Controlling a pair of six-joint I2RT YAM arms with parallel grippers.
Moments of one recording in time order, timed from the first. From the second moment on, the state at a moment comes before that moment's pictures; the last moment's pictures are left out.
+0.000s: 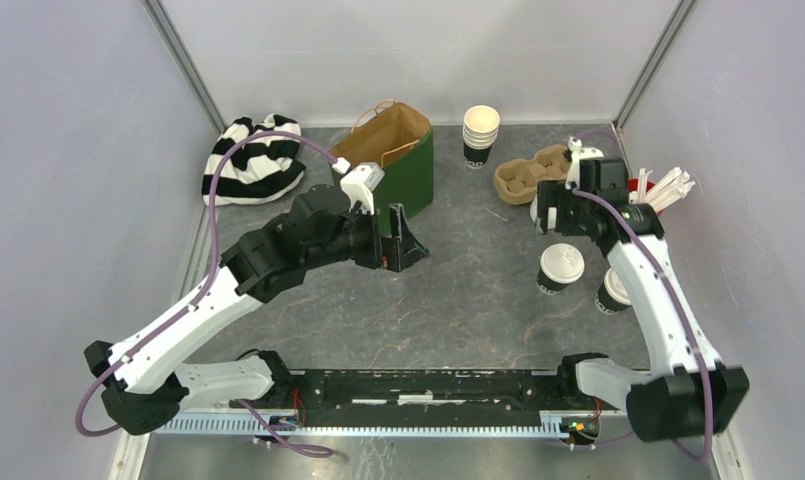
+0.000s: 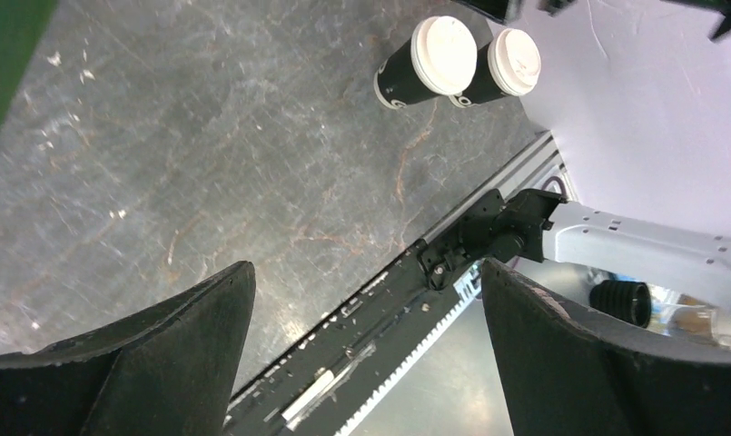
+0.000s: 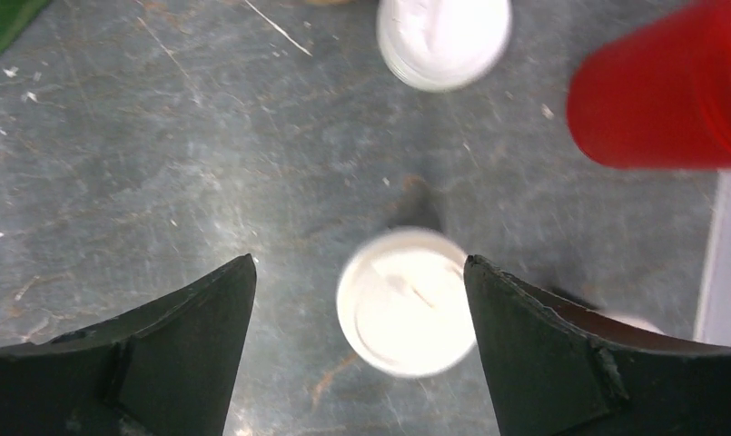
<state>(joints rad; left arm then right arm) -0.90 1.07 1.27 -0.68 0.05 -0.66 0.10 1.11 1.14 -0.85 0.07 0.09</state>
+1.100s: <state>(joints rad) -0.81 1.35 1.58 -0.79 0.00 -0.34 0.02 1.98 1.56 -0.41 -0.52 0.04</state>
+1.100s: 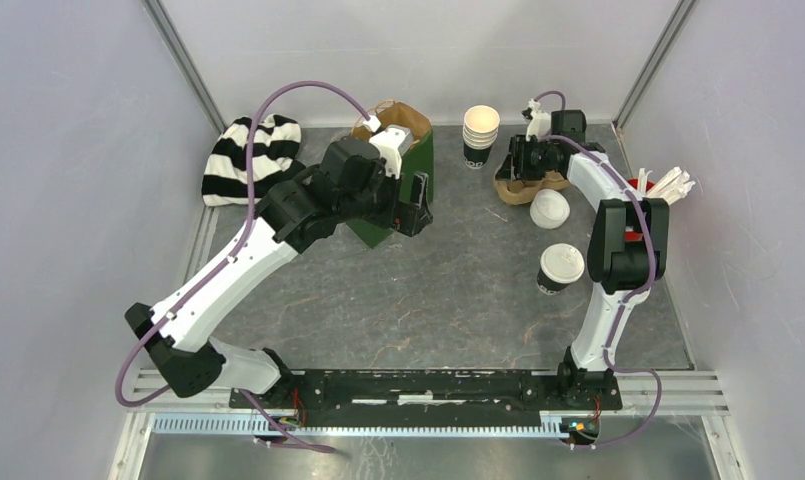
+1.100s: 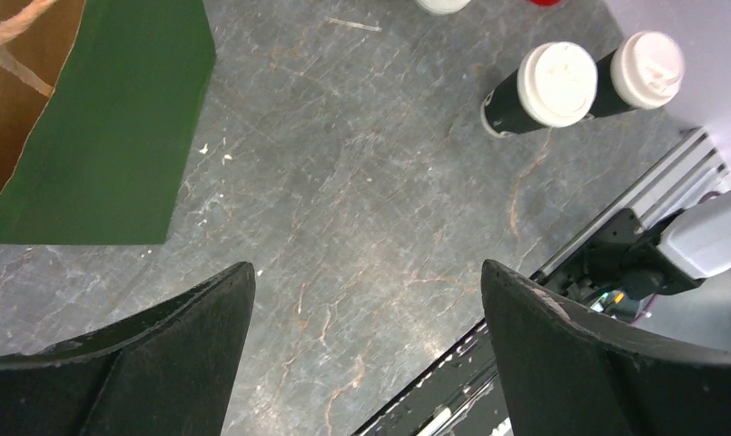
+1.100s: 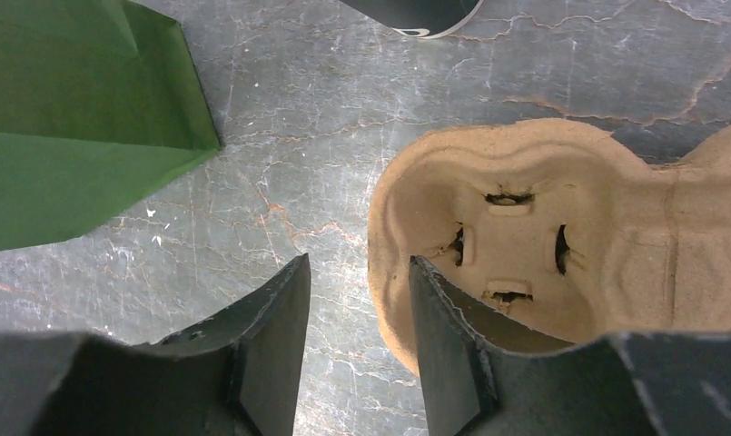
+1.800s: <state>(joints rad) -0.76 1.40 1.60 -0.84 0.09 -0.25 0.01 2.06 1.83 -0.59 -0.11 -0.24</state>
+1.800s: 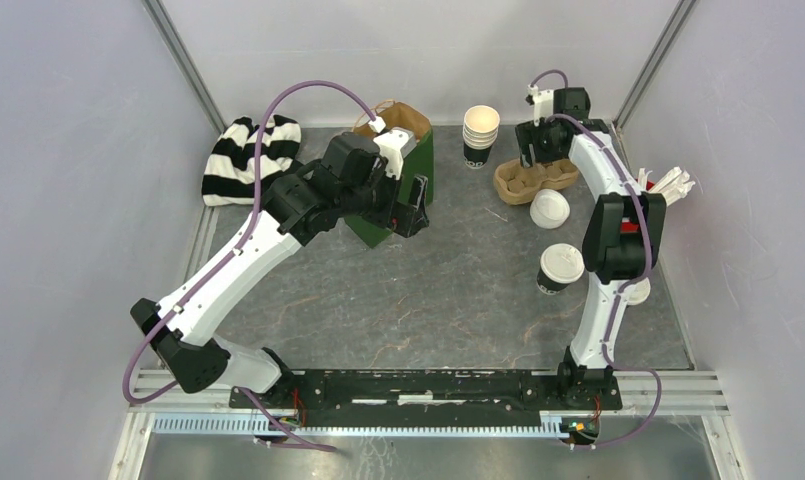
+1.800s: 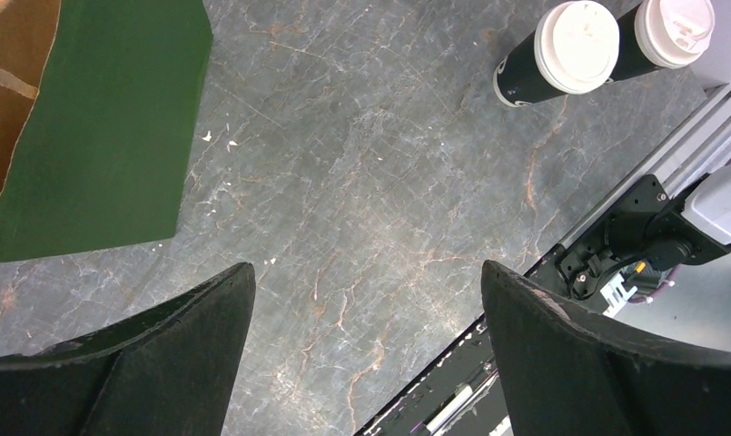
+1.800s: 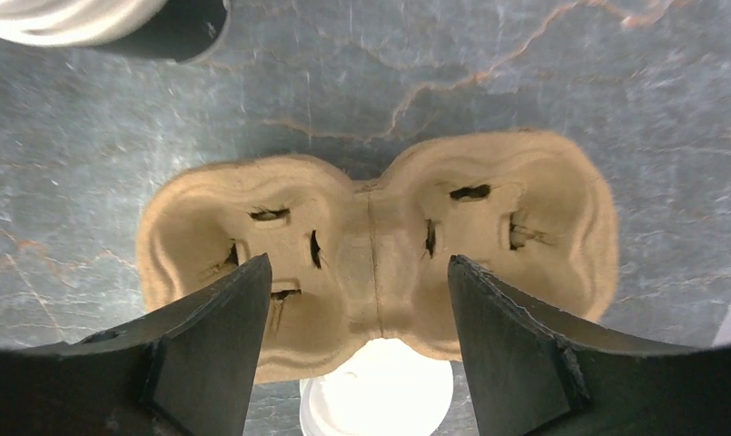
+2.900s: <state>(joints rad) -0.75 1.40 1.60 -0.84 0.11 -0.25 0.01 2.11 1.83 -0.63 -0.11 -0.25</state>
